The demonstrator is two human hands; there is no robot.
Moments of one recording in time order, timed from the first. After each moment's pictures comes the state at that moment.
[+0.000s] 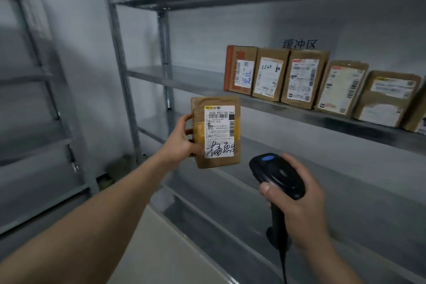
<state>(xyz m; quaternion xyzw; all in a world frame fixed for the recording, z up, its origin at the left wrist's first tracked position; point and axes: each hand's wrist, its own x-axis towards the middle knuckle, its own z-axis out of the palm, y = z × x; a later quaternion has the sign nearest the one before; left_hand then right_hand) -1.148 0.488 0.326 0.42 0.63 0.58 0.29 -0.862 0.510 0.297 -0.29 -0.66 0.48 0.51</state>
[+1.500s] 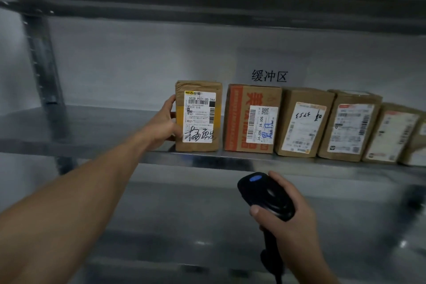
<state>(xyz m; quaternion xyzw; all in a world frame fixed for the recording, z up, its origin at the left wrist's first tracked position) -1.463 0.836 0.433 0.61 0.50 0.49 0.38 -1.191 0.673 0.323 -0.45 -0.56 0.33 0.61</state>
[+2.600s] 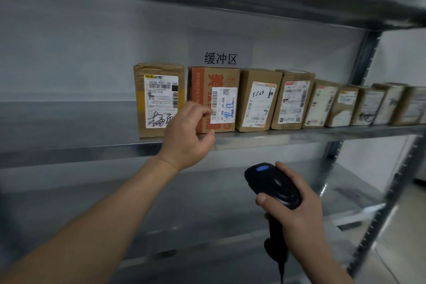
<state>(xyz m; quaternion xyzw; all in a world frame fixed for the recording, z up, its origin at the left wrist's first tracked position) -1.365 0.786 0.386 0.80 0.26 0.53 -0.05 -1.180 0.613 0.316 -0.53 -0.47 0.21 0.67</state>
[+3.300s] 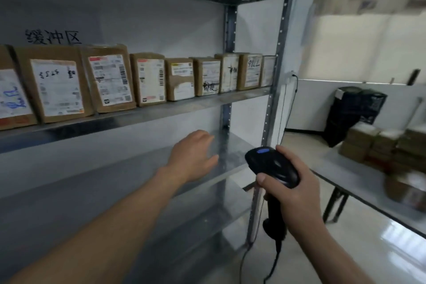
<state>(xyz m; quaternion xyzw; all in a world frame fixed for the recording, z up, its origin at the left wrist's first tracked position) -0.958 0.648 0.316 0.94 0.27 0.21 0.04 -0.847 0.430 0.299 -0.60 -0.37 0.07 0.71</state>
